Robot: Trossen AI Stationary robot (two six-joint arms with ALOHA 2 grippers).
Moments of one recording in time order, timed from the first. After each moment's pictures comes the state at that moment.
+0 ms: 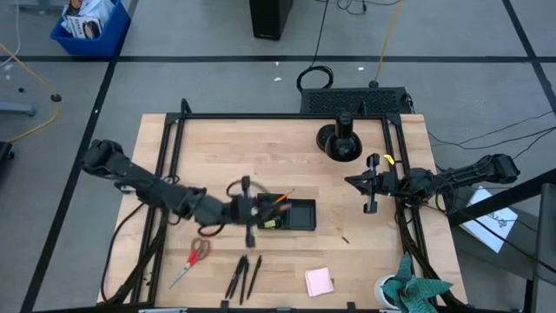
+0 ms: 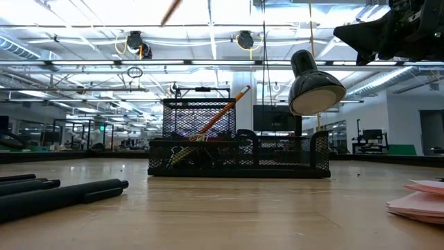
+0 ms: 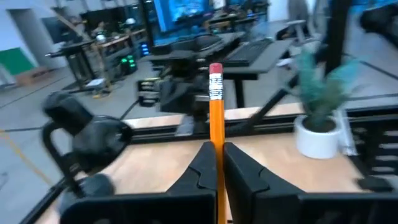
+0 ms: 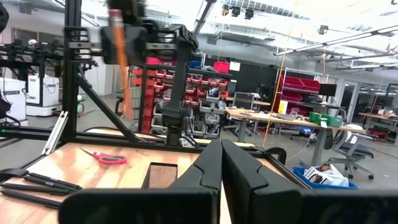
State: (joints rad) left arm -0.43 1.43 1.01 0.30 -0.52 0.08; right arm 0.18 0.45 0.02 0.66 0.26 -0.18
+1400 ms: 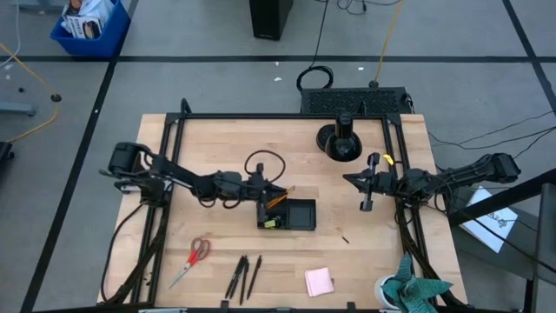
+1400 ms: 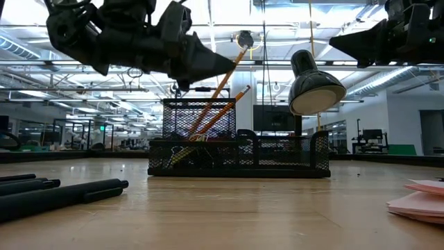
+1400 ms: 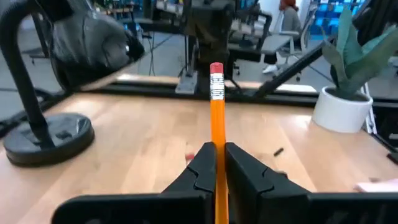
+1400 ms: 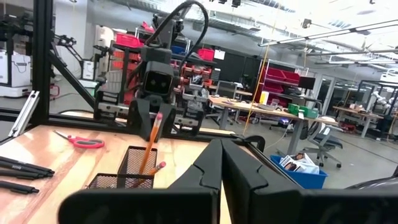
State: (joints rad) left arm -0.07 1.69 0.63 0.94 -0.08 -0.07; right arm 0.18 0.48 0.02 0.64 0.34 -0.23
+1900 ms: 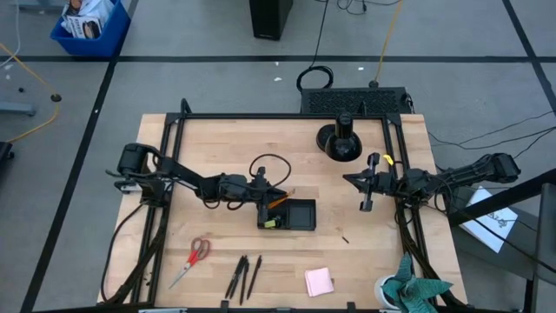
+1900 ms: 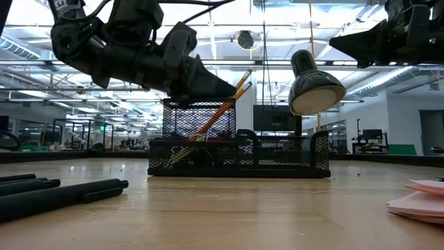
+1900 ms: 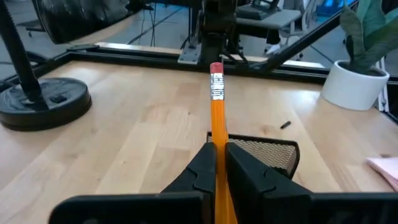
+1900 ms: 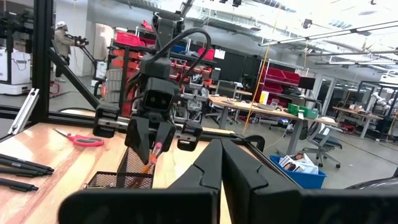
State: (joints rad) left arm -0.07 1.77 0.63 0.93 -0.08 -0.11; right arm 0.18 0.48 0.02 0.64 0.34 -0.24
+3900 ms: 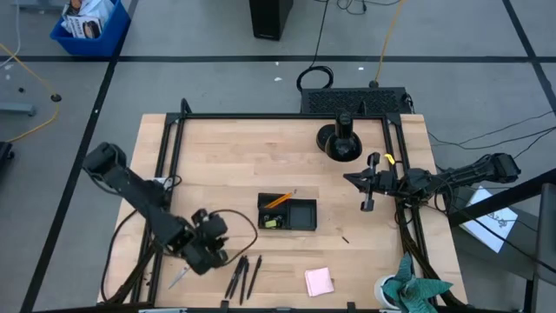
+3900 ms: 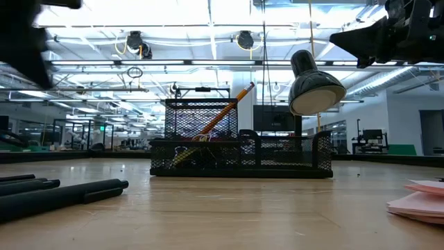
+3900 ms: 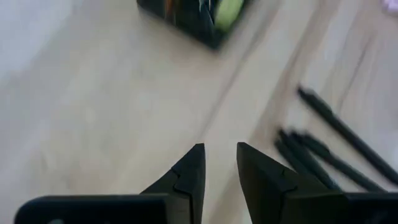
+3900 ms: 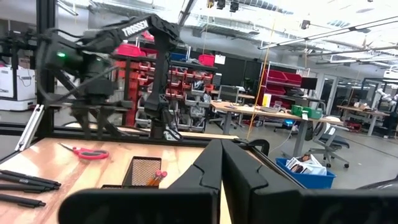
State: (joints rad) left arm -0.76 1.50 0.98 -0.78 -0.45 -1.25; right arm 0.18 0.49 0.02 0.67 0.34 -0.20
